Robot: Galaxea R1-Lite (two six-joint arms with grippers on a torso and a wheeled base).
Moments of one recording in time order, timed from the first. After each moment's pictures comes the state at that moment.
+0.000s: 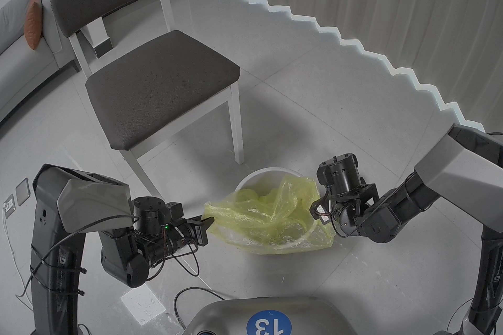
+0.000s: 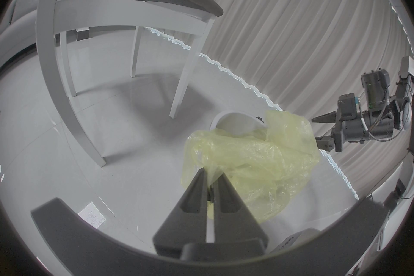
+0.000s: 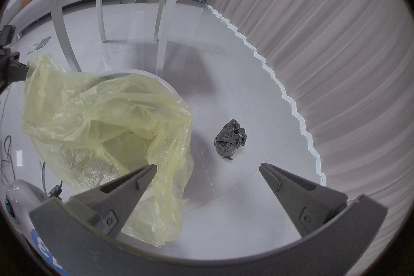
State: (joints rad) left arm -0.34 2.44 -0.63 -1.43 -0.22 -0.24; right arm 0.57 2.24 -1.05 -0.52 -0.60 -0.16
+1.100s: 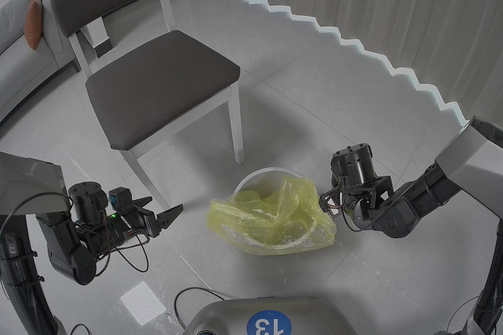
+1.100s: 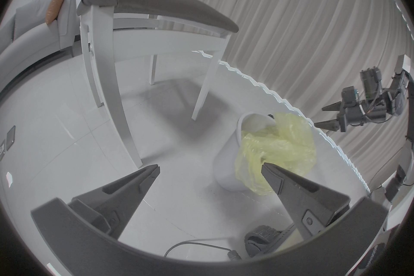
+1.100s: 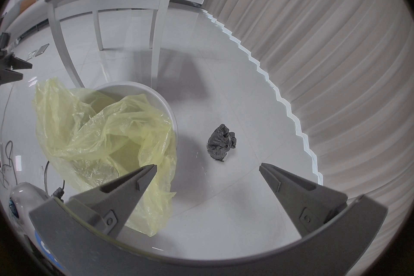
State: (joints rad) left arm -0.13 2.15 -0.35 -1.49 -0.38 -0.10; right arm 0.55 2.15 -1.00 -0.52 -0.60 -0.17
